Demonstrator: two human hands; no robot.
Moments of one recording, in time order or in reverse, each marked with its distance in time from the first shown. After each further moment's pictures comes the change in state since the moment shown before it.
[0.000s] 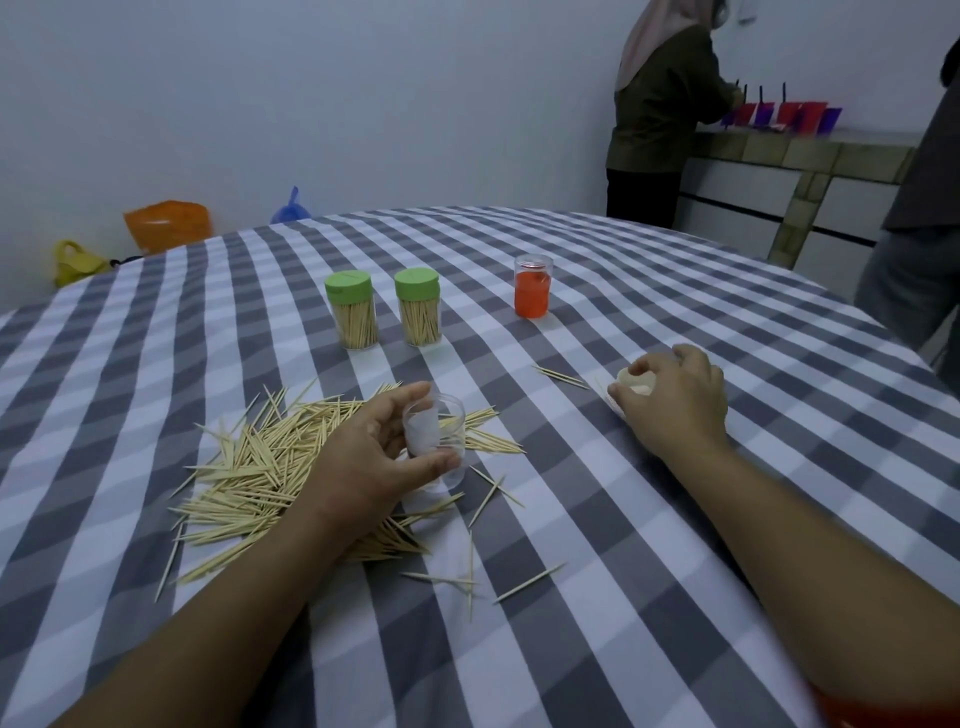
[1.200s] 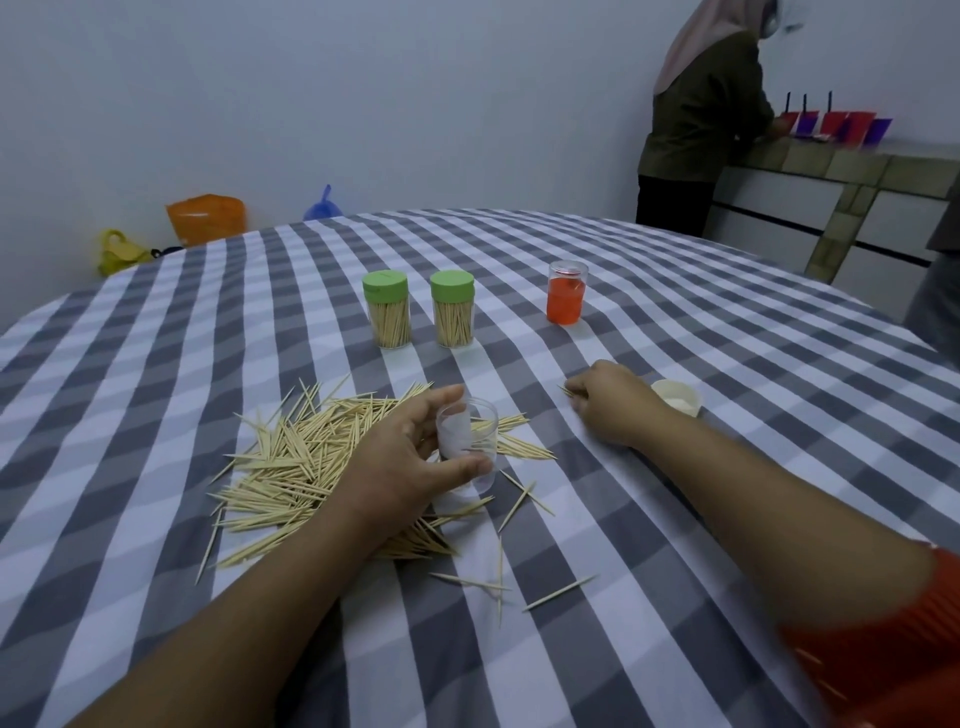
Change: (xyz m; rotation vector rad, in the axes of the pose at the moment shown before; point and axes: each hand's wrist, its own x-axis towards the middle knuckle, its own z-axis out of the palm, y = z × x) left_hand 0.001 -0.002 -0.002 -0.008 0.004 -0.015; right_hand 0.023 -0.061 0.028 -0.280 -0.504 -0.332
